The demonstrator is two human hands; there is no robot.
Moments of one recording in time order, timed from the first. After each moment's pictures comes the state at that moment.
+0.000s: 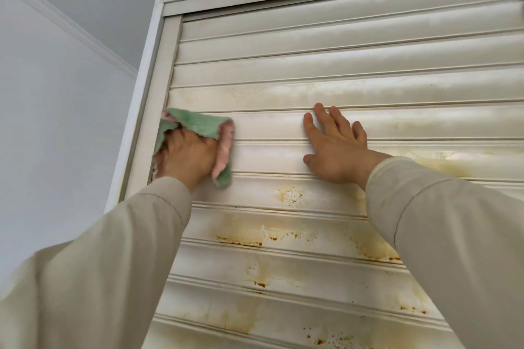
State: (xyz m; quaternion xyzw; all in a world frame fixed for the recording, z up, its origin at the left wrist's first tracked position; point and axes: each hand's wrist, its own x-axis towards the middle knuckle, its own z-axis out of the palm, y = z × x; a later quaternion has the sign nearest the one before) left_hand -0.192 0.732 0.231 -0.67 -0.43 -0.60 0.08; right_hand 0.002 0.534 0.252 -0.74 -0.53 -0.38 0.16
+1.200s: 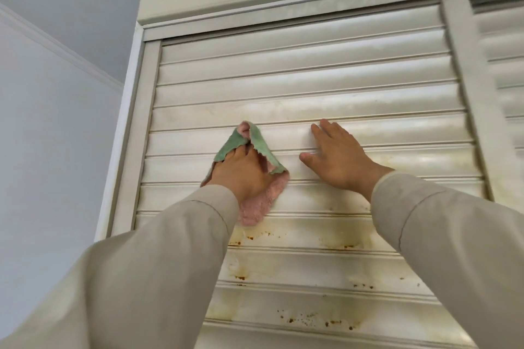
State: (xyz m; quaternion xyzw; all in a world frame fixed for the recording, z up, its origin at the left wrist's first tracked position) left_hand -0.128 0.599 0.222 -0.84 -0.33 -0.42 0.14; right_hand 0.039 0.480 0.247 -0.70 -0.53 -0.39 0.27
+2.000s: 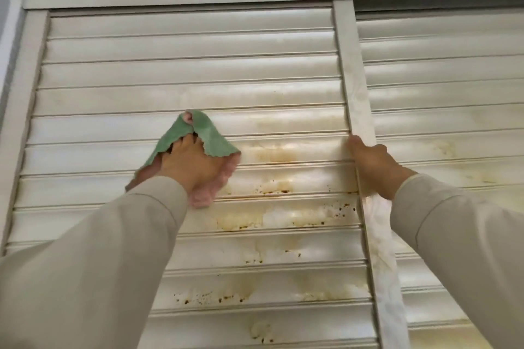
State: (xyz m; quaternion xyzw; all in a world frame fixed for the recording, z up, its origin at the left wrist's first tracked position) left_hand -0.049 0.551 0.215 -0.82 -0.30 -0.49 0.06; right_hand 0.204 0.327 0.207 -0.70 -0.25 -0.10 0.66
